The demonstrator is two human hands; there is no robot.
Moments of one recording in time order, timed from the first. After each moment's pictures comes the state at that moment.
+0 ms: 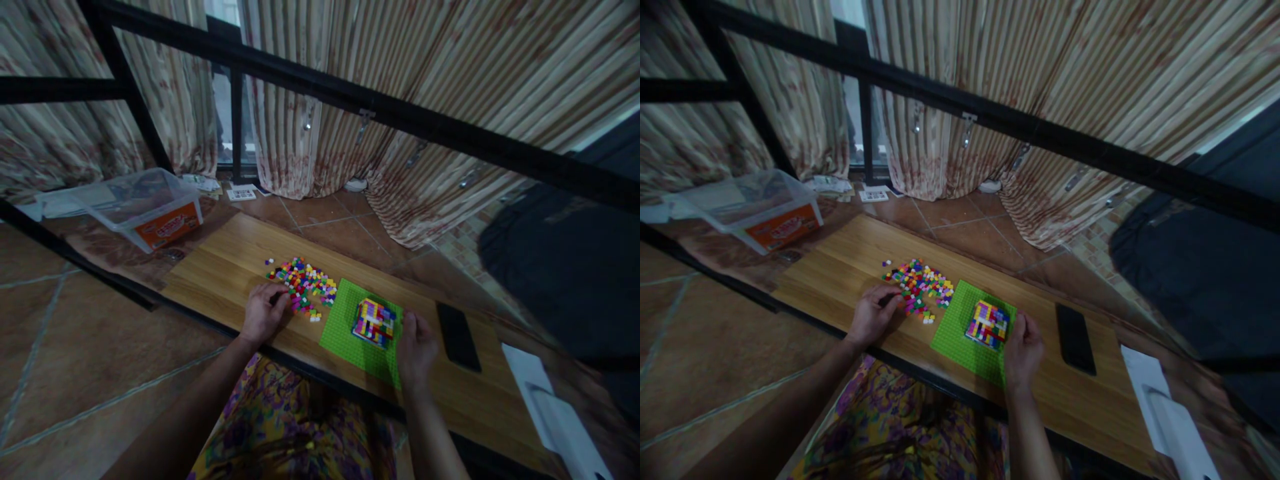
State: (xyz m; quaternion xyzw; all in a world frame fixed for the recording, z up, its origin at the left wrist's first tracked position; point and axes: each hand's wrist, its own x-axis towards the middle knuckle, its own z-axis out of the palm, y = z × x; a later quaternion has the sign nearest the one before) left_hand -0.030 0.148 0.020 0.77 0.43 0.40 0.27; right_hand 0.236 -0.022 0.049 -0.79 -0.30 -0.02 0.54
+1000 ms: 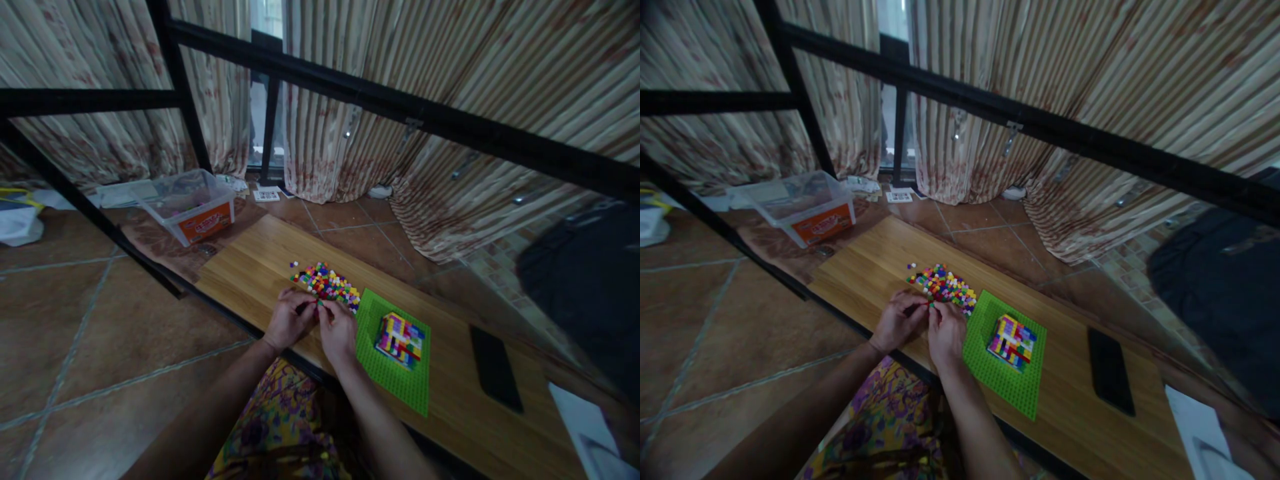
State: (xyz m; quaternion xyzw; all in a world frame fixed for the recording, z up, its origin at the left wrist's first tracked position) left_hand -0.030 0.137 0.029 0.76 0.37 0.41 0.33; right_hand 0.096 0.077 0.038 -0.72 -0.58 0.08 0.38
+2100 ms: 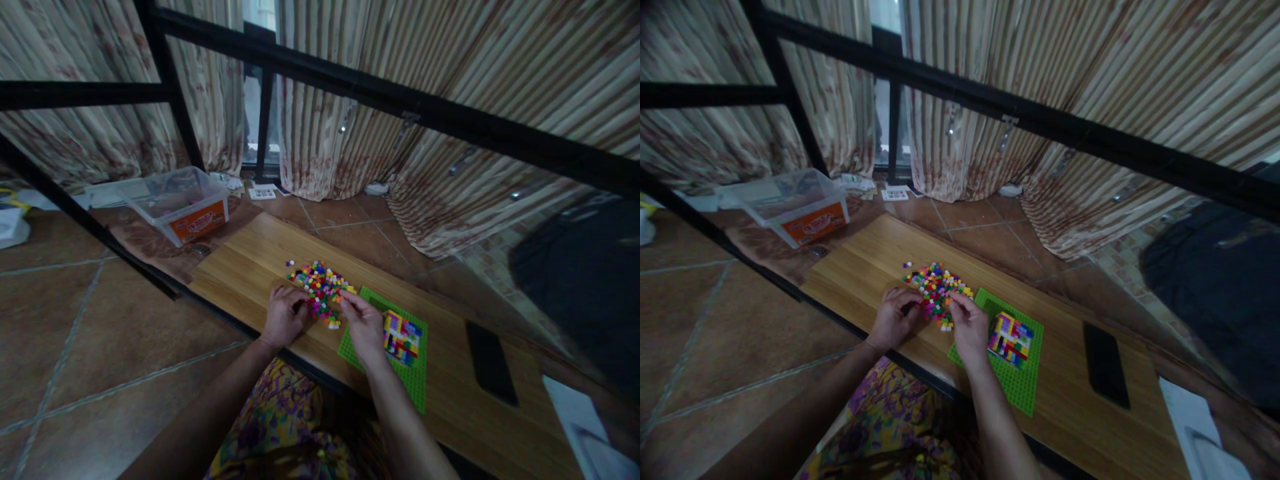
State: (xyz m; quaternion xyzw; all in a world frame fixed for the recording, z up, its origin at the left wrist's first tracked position) left_hand -0.029 0.140 0.027 0.79 0.40 0.39 0.27; right_hand 0.133 0.069 0.055 -0.66 -0.41 0.29 0.56
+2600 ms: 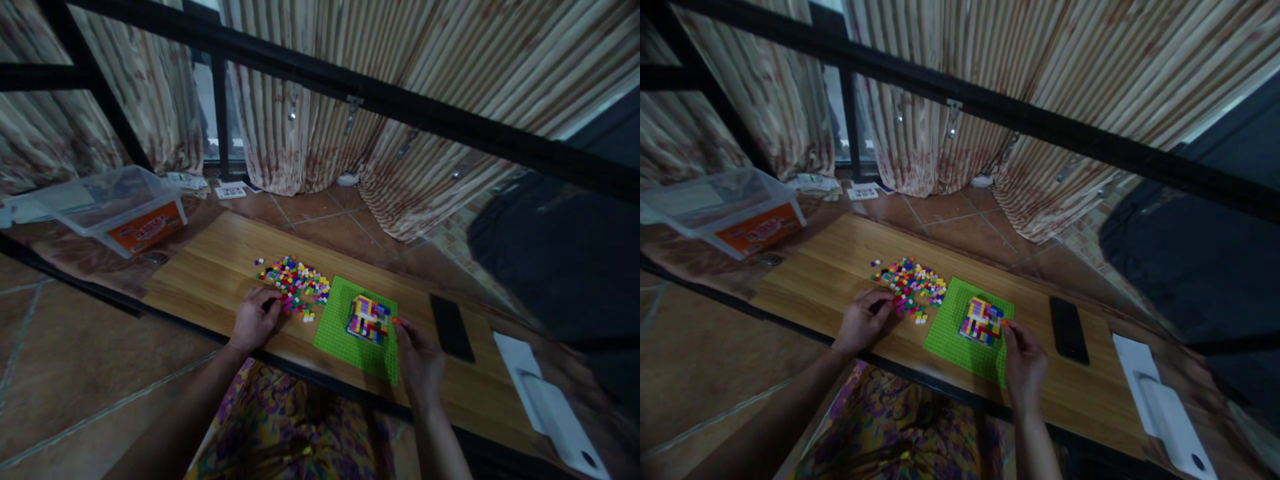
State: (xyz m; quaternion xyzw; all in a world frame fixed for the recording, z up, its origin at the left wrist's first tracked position) left_hand -0.030 0.144 0.023 0.78 0.39 0.40 0.28; right_hand 0.224 -0.046 0.058 -0.77 -0.24 0.08 0.58
